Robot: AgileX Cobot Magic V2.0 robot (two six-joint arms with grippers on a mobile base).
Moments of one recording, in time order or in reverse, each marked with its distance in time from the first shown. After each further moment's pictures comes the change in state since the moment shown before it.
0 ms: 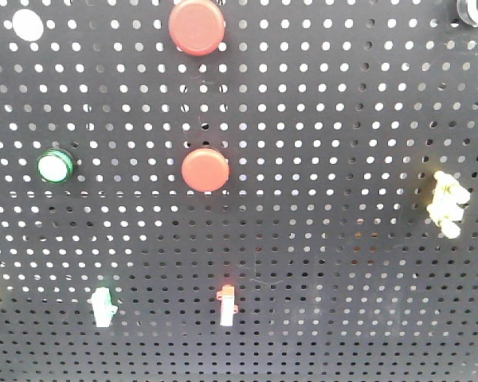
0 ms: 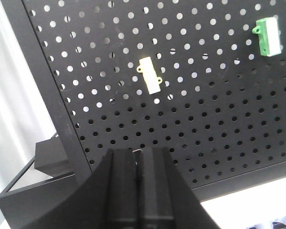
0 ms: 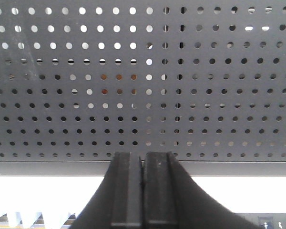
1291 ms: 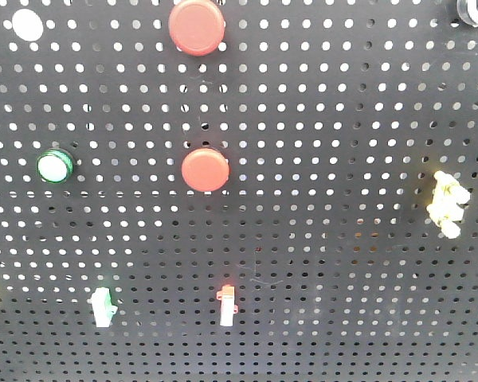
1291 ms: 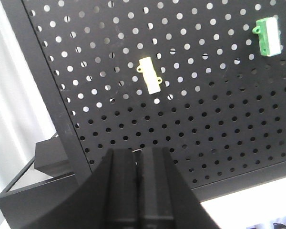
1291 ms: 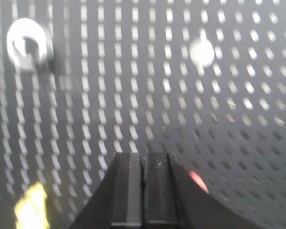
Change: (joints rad) left arm 0.000 0.000 0.000 0.000 0.000 0.000; right arm 0.000 0.589 -0.965 0.032 0.153 -0.010
